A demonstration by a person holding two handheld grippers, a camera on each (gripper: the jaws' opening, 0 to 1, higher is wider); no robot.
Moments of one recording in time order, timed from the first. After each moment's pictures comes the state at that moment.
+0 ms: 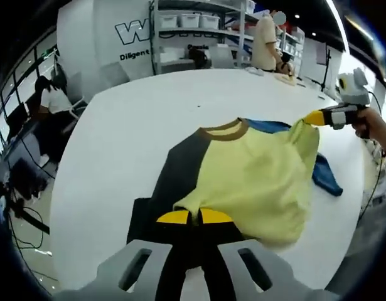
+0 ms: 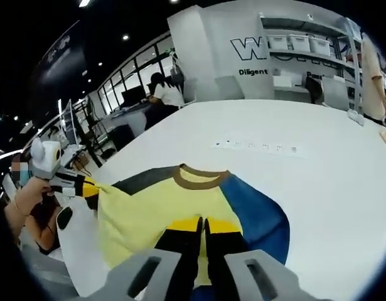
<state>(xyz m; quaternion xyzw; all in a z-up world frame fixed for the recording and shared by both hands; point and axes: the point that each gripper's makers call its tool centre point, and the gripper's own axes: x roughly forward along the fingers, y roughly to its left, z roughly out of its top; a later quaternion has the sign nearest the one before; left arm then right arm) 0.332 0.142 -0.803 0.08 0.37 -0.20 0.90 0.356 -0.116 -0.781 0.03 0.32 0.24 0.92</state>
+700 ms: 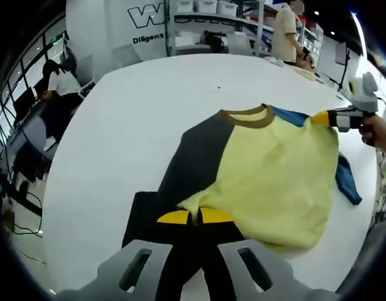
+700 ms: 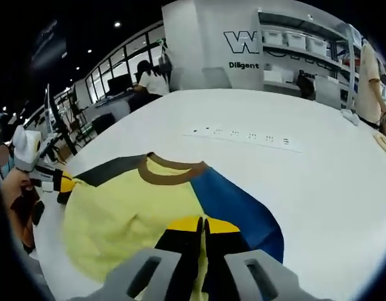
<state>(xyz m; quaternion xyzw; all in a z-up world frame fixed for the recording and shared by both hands) 0.349 0.153 -0.842 0.07 0.42 -0.14 0.89 0.407 -0.138 -0.835 -0.01 0.34 0.20 0.92</state>
